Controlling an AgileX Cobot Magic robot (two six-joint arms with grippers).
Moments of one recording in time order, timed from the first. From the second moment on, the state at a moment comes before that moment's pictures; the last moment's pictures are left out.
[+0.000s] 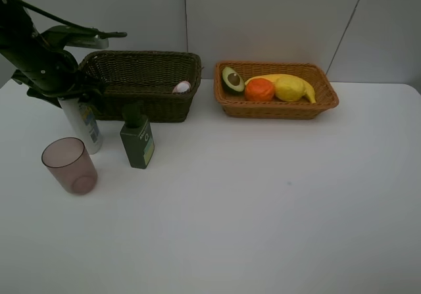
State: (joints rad) left arm -0.12 1.82 -1.13 -0.15 0.61 0.12; right arm 0.00 0.00 -0.52 0.00 1.04 0.01
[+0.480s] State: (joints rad) left arm -0.12 1.83 -1.13 -0.15 0.60 0.12; right arm 0.00 0.00 -0.52 0.00 1.04 0.01
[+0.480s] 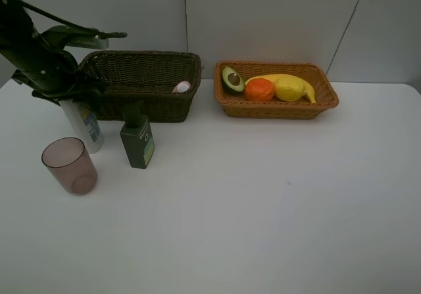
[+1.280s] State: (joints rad) left arm -0.12 1.83 -1.13 -0.15 0.61 0.12; right arm 0.00 0.00 -0.52 0.00 1.04 0.01
